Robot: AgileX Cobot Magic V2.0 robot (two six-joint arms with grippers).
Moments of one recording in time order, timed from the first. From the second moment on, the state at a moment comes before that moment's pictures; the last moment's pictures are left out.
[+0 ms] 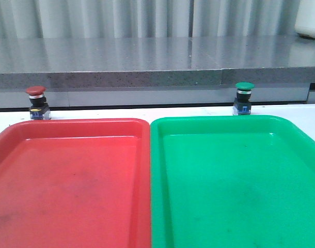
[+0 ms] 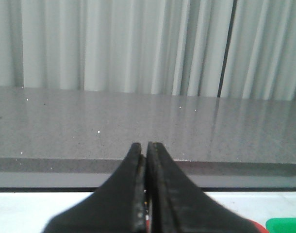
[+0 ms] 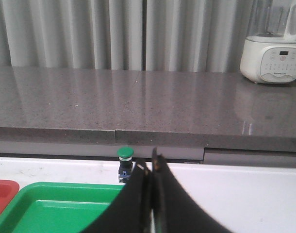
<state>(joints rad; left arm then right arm) -0.02 0.19 -0.51 -0.06 0.35 -0.03 0.07 0.15 -0.45 -0.01 0.37 0.06</state>
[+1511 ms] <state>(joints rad) -0.02 0.64 -0.62 -0.06 0.51 -0.01 0.07 0.61 -0.52 -0.01 0.49 0.05</state>
